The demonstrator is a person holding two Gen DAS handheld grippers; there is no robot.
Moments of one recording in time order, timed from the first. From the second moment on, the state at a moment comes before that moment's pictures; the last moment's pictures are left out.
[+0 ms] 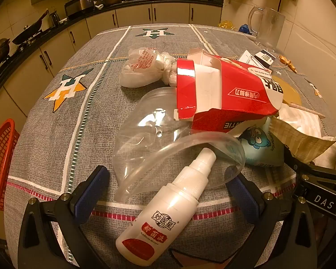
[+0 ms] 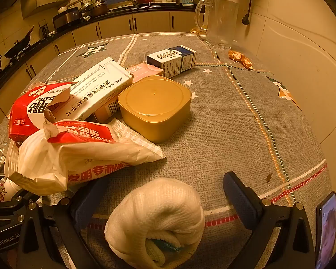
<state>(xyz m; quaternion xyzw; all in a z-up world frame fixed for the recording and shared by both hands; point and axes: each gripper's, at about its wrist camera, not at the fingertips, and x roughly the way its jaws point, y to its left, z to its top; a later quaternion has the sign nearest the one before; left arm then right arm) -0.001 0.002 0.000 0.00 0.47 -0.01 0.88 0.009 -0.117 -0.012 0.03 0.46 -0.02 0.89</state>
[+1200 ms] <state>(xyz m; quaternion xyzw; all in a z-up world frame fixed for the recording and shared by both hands) -0.103 0.052 0.047 0.02 0.34 0.05 0.94 -0.075 -0.069 0.044 -0.02 0.36 0.05 0.93</state>
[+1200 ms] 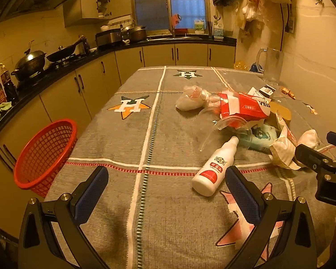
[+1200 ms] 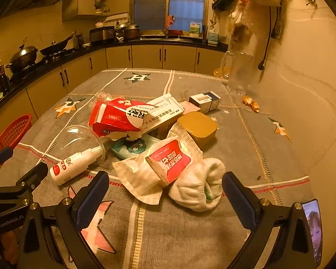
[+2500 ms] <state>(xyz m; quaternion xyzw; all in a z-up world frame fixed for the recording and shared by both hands) -0.100 0.041 0.041 0.03 0.35 0.04 0.93 -0.070 -0.082 0.037 0.00 0.37 0.06 0.93</state>
